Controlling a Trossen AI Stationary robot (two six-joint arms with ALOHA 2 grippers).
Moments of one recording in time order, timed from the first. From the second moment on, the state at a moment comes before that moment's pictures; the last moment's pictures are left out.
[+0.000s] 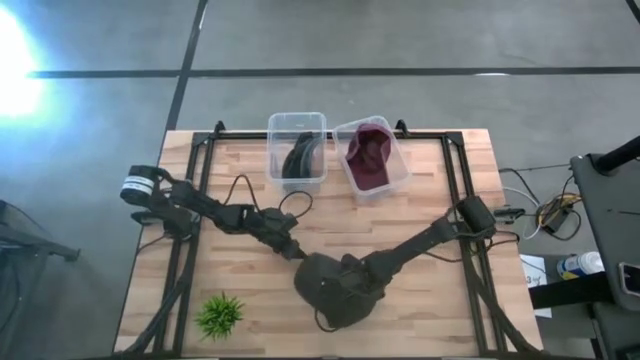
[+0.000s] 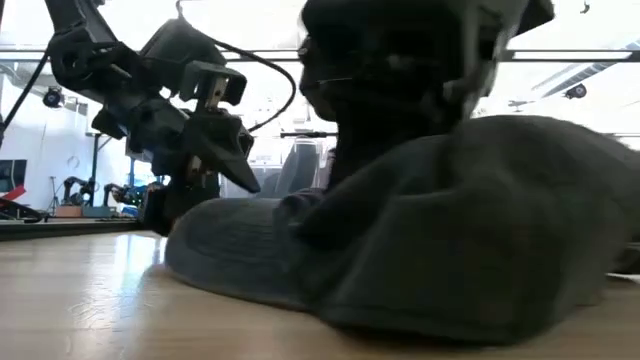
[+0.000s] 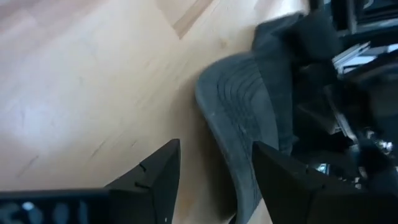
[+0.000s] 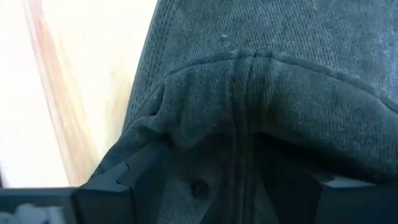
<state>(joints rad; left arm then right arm) -0.07 1.60 0.52 0.50 0.28 -1.09 0.41 2.10 1.35 -0.30 0.10 0.87</state>
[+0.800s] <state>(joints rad) -0.12 1.53 0.56 0.53 0.37 -0.97 0.31 2.05 1.38 -0.28 0.08 0.78</state>
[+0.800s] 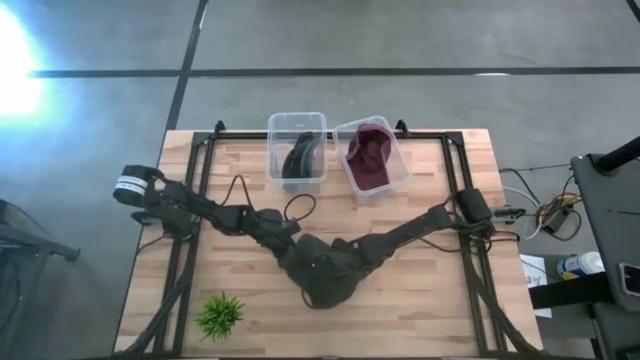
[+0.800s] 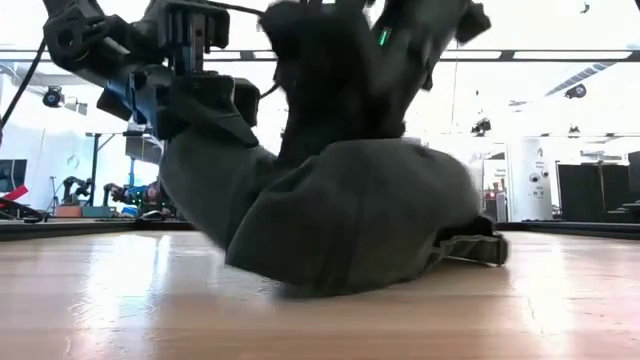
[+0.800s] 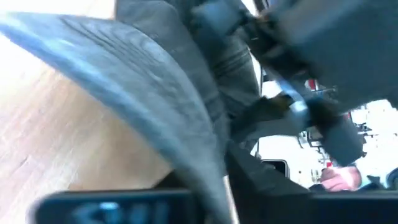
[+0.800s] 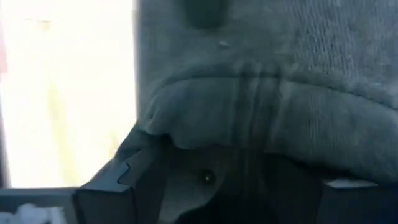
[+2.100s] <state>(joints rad) 0.04 1.22 1.17 -0.74 -0.84 -0.45 0.37 1.49 1.38 -0.73 0.77 0.96</state>
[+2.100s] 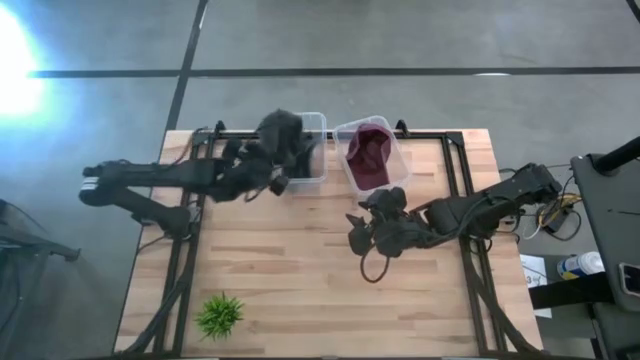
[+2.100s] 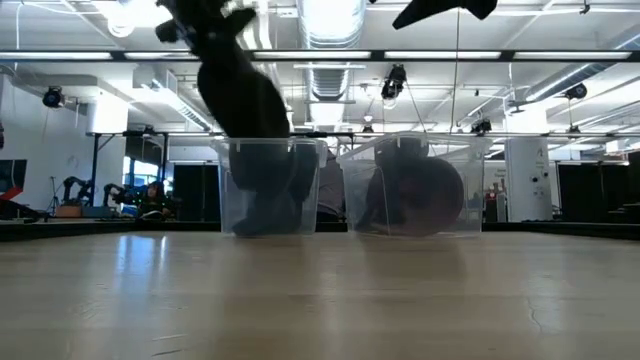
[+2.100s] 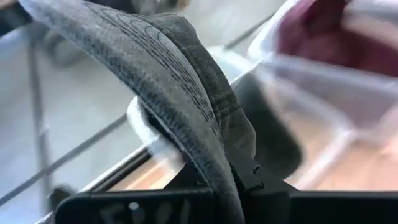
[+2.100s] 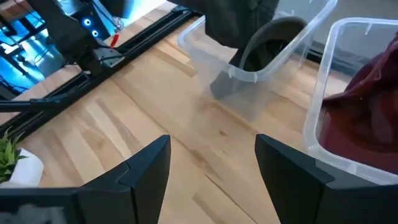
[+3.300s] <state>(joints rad) 0.31 1.70 1.56 -0.95 -0.35 -0.25 0.37 1.48 1.30 -0.90 0.65 1.17</state>
